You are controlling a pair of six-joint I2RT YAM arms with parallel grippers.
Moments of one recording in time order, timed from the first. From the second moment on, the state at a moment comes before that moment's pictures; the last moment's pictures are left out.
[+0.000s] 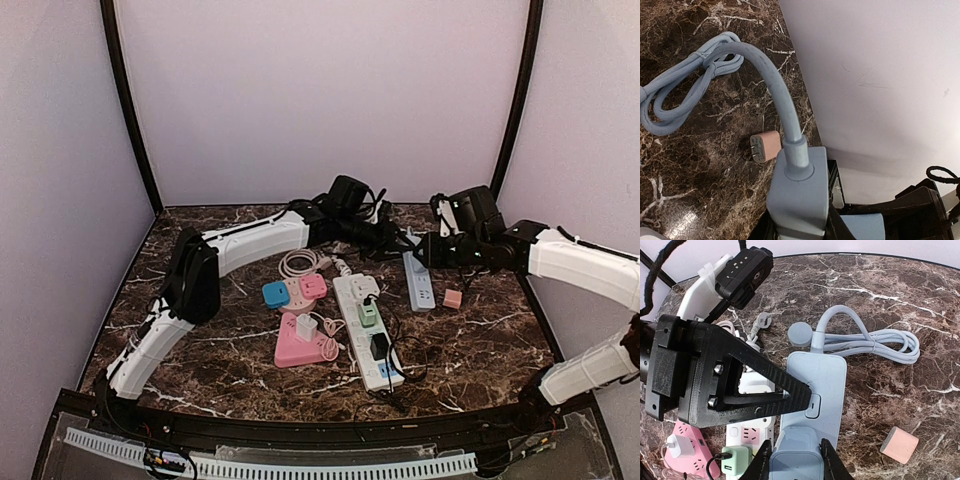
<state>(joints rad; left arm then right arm) -0.83 2.59 2.41 -0.36 0.61 -0.93 0.60 1.28 0.96 -0.38 0.07 0.41</state>
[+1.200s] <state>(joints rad) -0.74 2.75 2.50 -0.44 0.54 -0.95 0.46 1.25 0.95 -0.29 -0.01 0.40</state>
